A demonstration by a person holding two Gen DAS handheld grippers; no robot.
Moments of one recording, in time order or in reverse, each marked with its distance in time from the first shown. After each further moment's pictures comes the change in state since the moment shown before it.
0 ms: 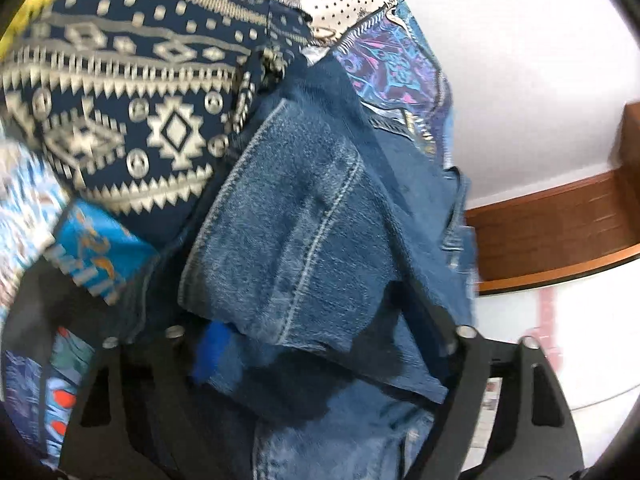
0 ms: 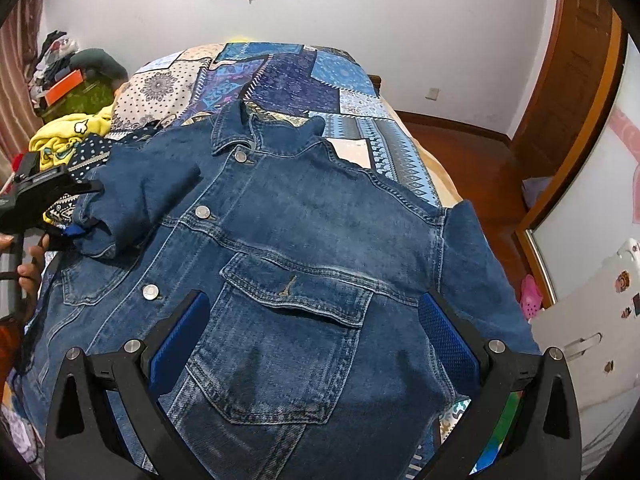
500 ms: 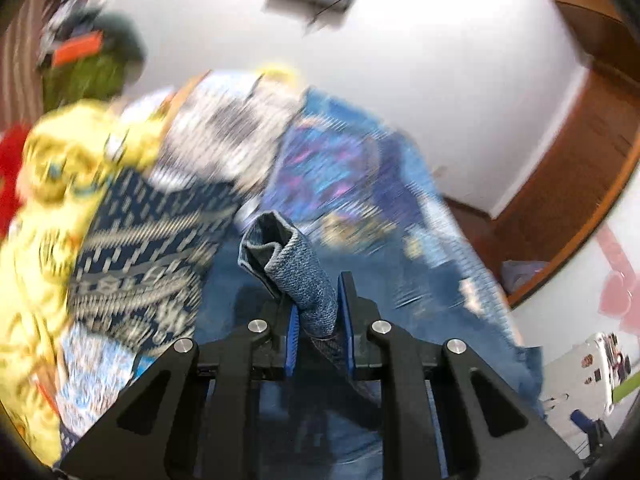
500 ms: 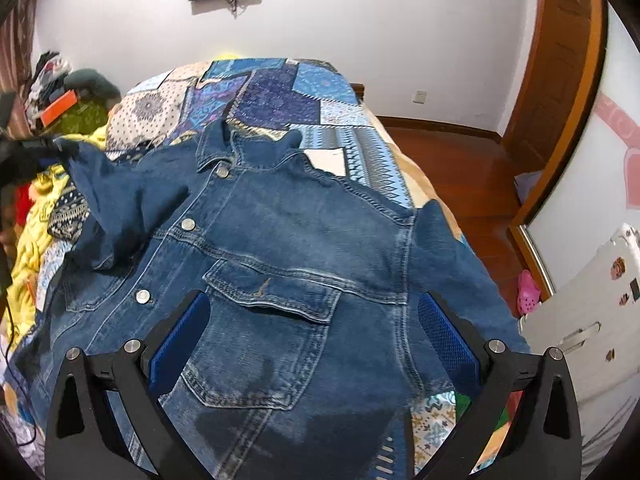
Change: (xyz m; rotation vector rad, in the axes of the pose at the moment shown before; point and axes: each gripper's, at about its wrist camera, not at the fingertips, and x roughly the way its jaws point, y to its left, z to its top) left arm -0.076 -0.147 -0.001 0.463 -0.360 0.150; right arm -0.021 -0.030 -0.006 0.061 -0.044 -0.002
